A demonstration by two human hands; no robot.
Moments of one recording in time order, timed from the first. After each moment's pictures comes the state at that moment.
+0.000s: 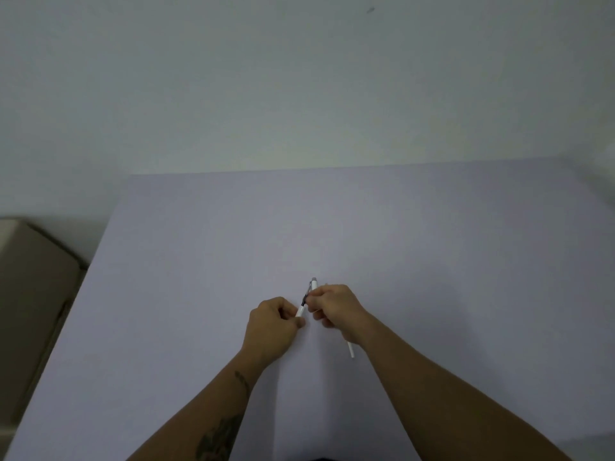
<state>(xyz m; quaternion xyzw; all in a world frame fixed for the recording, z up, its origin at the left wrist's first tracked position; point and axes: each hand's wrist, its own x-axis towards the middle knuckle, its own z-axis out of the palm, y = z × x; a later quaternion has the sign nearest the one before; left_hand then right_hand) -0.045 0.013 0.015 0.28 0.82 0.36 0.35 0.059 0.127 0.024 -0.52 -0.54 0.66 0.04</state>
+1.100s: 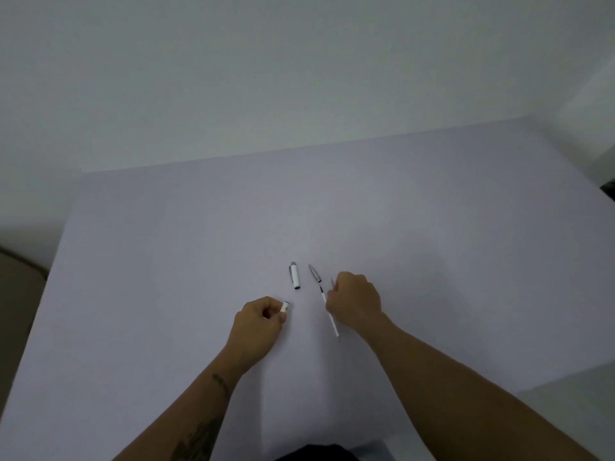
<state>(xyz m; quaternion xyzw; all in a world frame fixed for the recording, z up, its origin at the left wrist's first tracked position) -0.039 0.004 0.000 0.31 0.80 0.33 0.40 0.111 0.138 -0.011 -0.59 -0.77 0.25 -0.03</state>
